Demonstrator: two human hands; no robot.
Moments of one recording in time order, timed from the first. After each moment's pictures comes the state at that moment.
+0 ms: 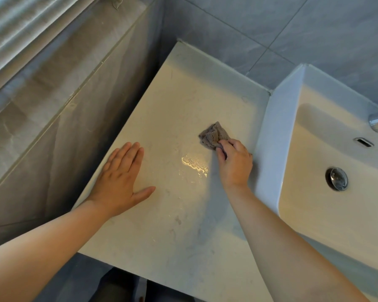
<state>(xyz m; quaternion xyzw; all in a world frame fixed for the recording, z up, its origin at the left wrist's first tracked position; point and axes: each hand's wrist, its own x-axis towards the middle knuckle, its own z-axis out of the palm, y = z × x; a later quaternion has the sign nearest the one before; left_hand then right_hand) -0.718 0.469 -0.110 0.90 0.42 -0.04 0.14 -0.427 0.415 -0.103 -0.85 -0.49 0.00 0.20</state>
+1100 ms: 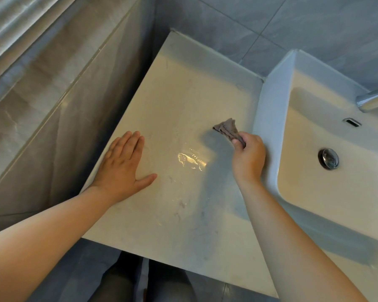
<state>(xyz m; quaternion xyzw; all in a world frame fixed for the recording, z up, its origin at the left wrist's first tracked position) -0.721 0.470 -0.114 0.90 0.41 -0.04 0.12 -0.438 0.387 -0.058 -0.88 -0.36 0.06 0.29</state>
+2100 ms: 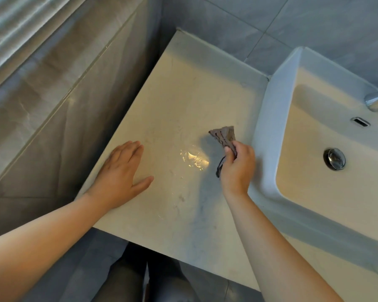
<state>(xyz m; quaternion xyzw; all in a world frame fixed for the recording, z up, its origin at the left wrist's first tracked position) -0.735 0.440 -0.090 0.88 0.42 -0.02 0.20 -0.475 0.362 -0.067 -0.87 -0.34 0.07 0.35</state>
